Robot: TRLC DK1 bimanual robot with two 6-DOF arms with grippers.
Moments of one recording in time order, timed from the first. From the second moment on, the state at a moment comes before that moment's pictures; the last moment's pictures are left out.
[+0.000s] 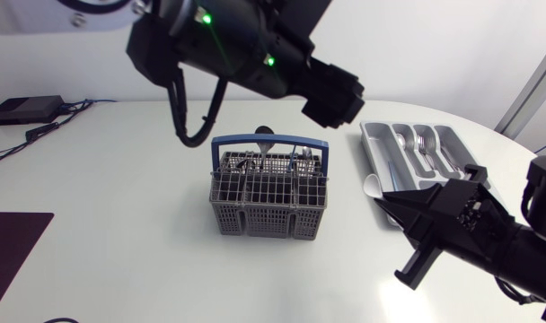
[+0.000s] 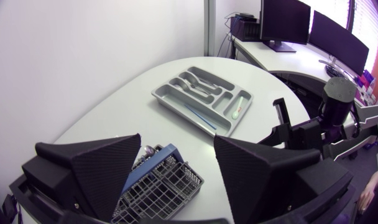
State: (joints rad) left arm -0.86 1.60 1.61 -0.60 0.00 0.09; right arm 0.39 0.65 0.41 -0.20 -0.15 -0.58
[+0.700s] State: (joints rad) left arm -0.76 1.36 1.27 -0.51 -0.06 0.18; right arm -0.42 1.14 0.57 -0.46 -0.72 -1.39
